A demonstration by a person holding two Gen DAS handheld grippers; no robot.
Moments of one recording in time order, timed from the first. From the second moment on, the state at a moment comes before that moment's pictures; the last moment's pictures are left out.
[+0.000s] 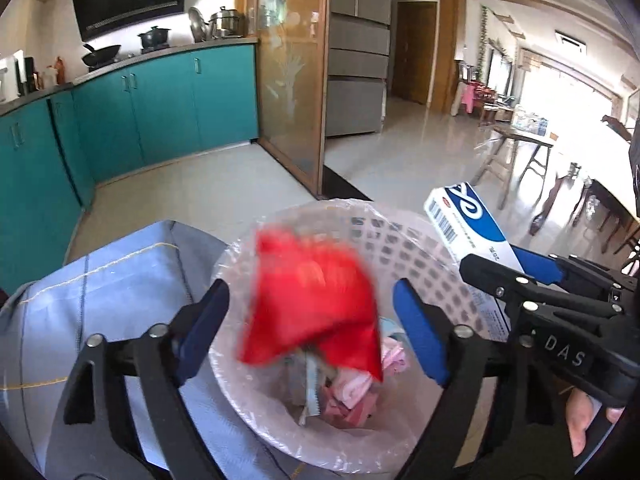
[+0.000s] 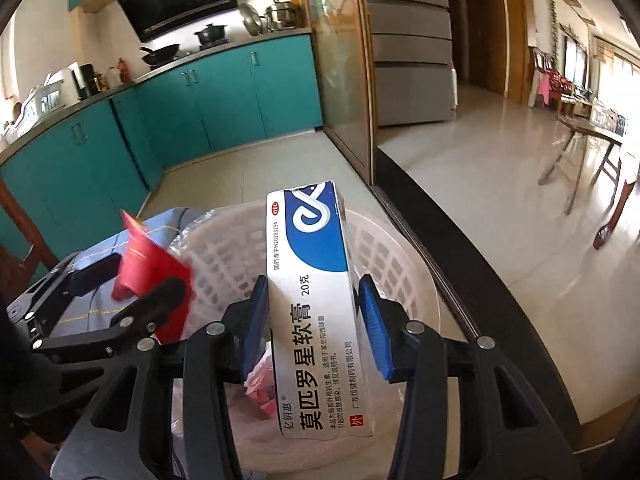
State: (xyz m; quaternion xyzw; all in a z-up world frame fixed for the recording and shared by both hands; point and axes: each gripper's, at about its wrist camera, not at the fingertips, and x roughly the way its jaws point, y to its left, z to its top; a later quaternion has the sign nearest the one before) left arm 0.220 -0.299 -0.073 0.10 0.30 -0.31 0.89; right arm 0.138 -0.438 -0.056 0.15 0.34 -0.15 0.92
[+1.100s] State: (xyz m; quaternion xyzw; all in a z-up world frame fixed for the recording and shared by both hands) left arm 0.082 -0.048 -0.008 0.06 0.25 -0.08 0.96; right arm 0.017 -0.271 -0.011 0.03 0.22 -0.15 0.96
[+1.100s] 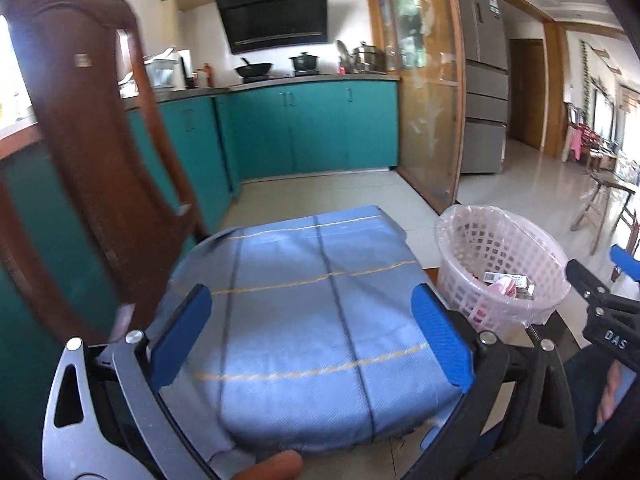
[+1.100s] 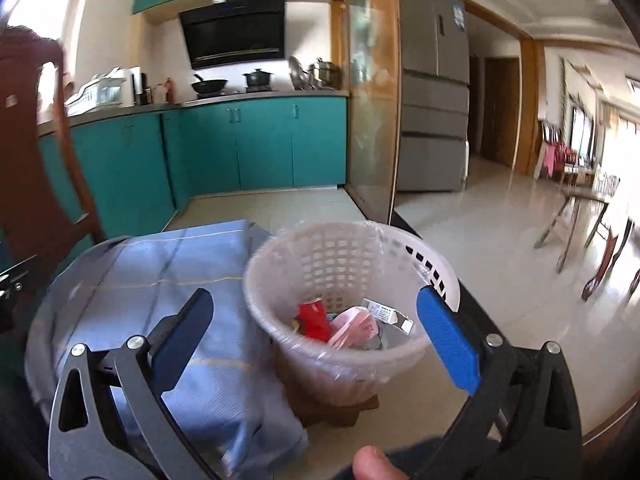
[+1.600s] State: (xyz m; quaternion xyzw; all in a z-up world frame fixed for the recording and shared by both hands) left arm 0.014 0.007 0.037 0.03 0.19 -0.06 0.98; right arm -0.024 -0.216 0.034 -0.02 0.19 -0.13 0.97
